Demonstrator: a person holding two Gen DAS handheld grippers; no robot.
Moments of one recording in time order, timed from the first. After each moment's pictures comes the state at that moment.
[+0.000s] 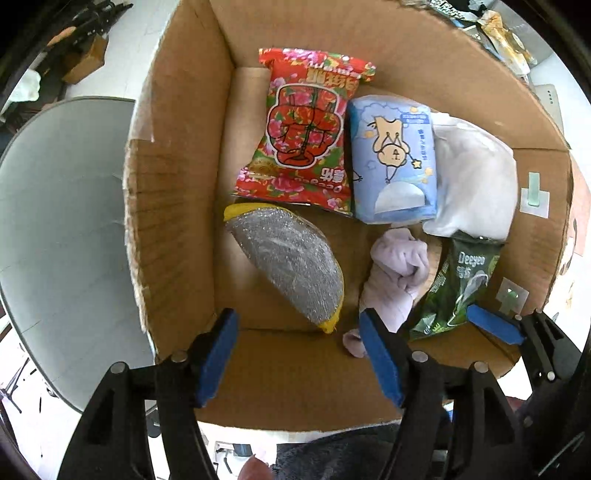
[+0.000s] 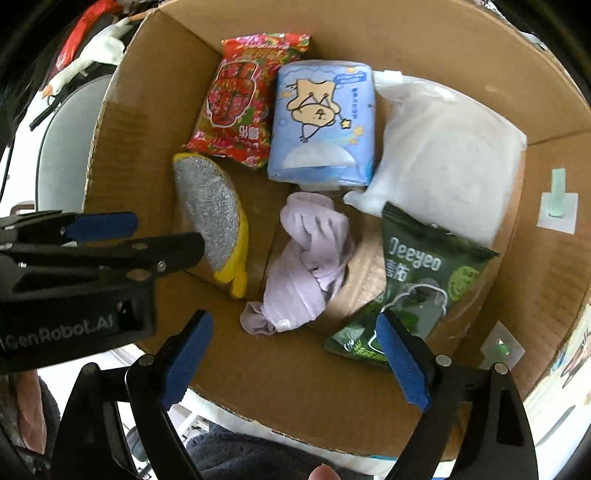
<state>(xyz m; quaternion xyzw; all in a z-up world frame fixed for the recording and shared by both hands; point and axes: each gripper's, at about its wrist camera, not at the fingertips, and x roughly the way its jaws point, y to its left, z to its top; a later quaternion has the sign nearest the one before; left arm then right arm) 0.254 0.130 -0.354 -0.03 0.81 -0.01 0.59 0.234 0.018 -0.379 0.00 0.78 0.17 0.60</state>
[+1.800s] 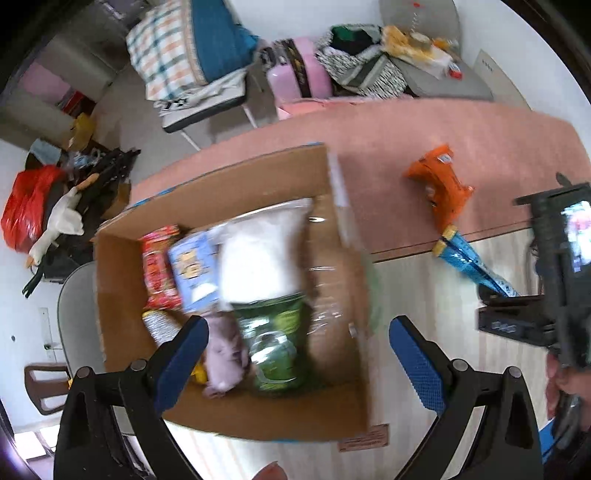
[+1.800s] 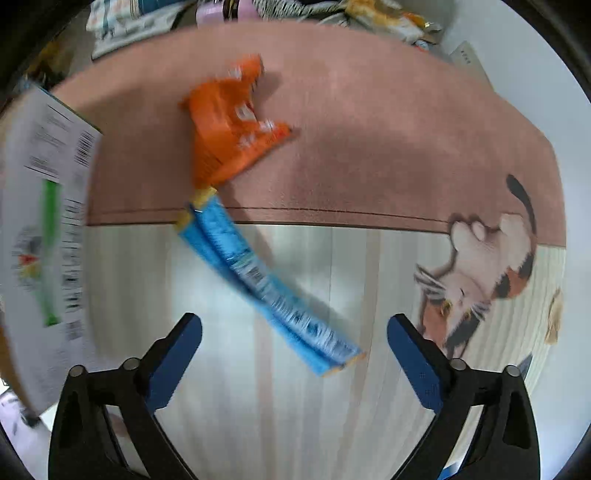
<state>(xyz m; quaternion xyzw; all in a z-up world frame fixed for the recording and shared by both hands) 0.242 -0.138 -0.293 0.15 0.65 -0.02 0.74 0.224 -0.319 -0.424 -0.04 0.74 -0.04 0.67</state>
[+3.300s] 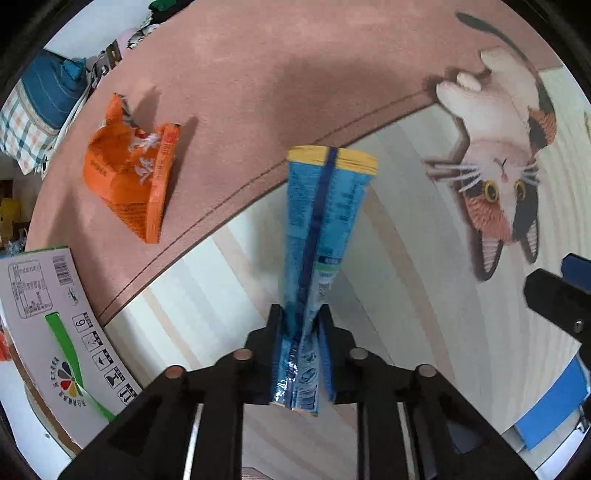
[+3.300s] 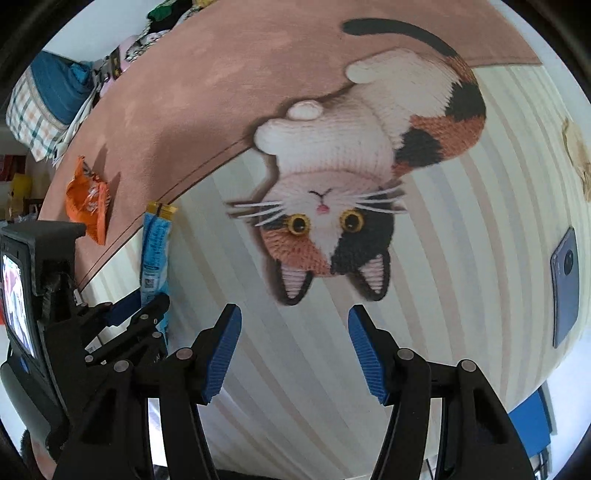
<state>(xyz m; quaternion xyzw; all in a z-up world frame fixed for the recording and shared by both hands) 0.200 -0.372 -0.427 0.24 0.71 -0.17 0.64 0.145 -0.534 -0.403 0.24 0.72 -0.12 0.65</state>
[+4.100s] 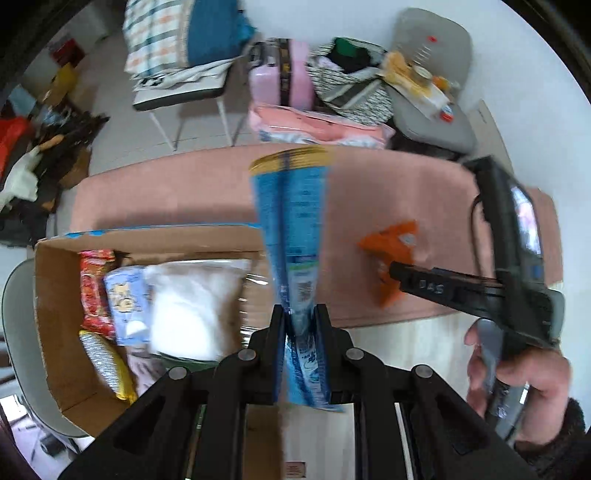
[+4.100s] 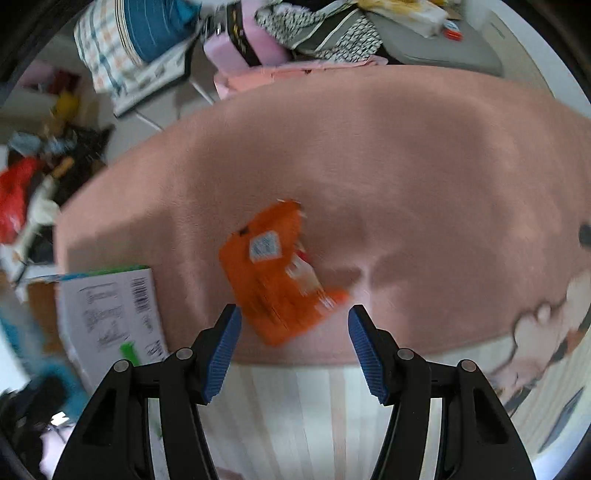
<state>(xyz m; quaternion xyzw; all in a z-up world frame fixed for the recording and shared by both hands) 0.308 -0.137 -0.289 0.00 0.66 -0.05 0.75 0.354 -0.340 -0.427 0.11 0.73 0.00 0.67</state>
